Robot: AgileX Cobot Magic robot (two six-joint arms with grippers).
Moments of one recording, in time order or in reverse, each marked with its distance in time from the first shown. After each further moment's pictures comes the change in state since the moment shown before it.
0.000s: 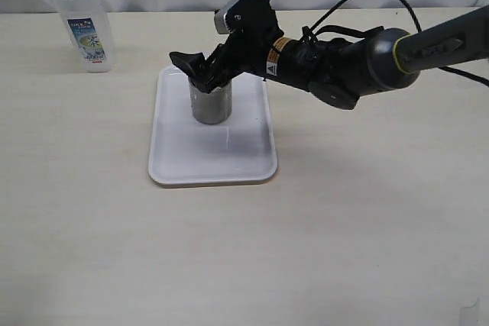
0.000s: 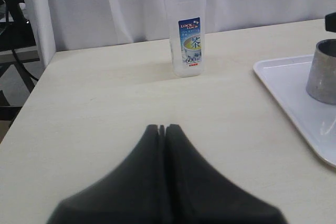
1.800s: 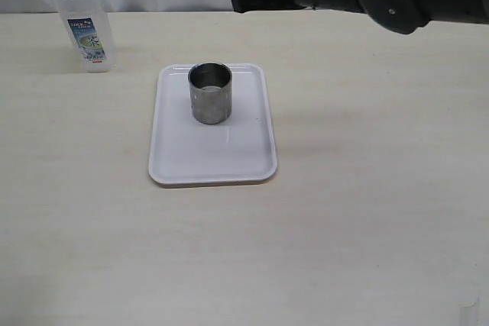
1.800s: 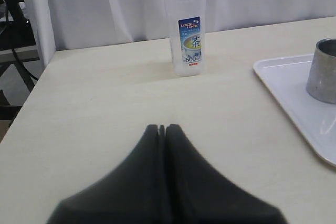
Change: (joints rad) left arm 0.000 0.000 0.000 0.000 0.004 0.000; right arm 0.000 -0.385 0.000 0.109 0.681 0.155
